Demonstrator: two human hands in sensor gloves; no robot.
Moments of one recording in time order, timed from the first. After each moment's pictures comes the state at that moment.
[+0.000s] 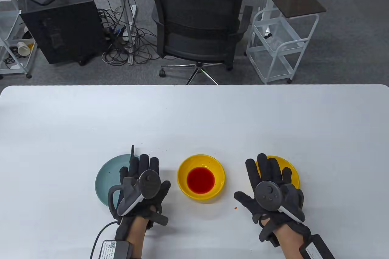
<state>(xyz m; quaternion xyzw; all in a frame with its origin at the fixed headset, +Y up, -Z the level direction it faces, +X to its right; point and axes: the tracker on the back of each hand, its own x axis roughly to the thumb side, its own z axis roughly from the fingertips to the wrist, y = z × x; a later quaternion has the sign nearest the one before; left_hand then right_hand) -0.178 -0.720 -0.280 -0.03 -0.01 0.09 1.00 0.178 -0.709 -0.260 0.12 -0.01 0.98 0.13</state>
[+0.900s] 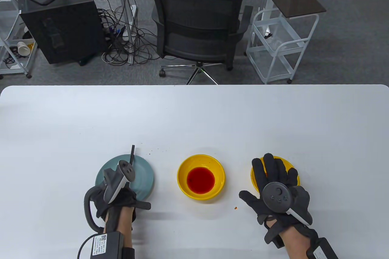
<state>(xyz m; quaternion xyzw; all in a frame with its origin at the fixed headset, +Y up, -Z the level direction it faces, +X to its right) -0.240 -0.748 -0.299 -0.20 0.22 0.00 0.95 0.193 -0.699 -0.254 0.11 -0.02 0.98 0.17</state>
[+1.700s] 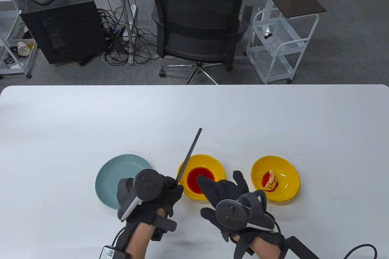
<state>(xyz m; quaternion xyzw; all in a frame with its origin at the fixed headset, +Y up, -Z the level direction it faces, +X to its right) -0.143 -0.664 -0.252 -0.02 -0.09 0.27 0.96 0.064 -0.659 -0.223 0.30 -0.01 0.94 0.13</state>
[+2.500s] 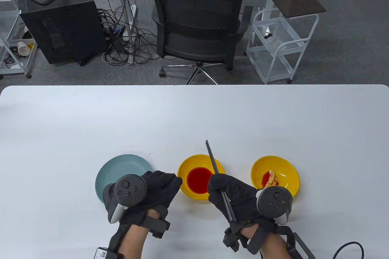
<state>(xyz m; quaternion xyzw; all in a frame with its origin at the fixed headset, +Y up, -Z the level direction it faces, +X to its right) -0.178 -0.678 -0.259 0.05 -0.09 0.37 0.92 0.119 -0.652 -0.235 0.28 -0.07 0.75 0.59</state>
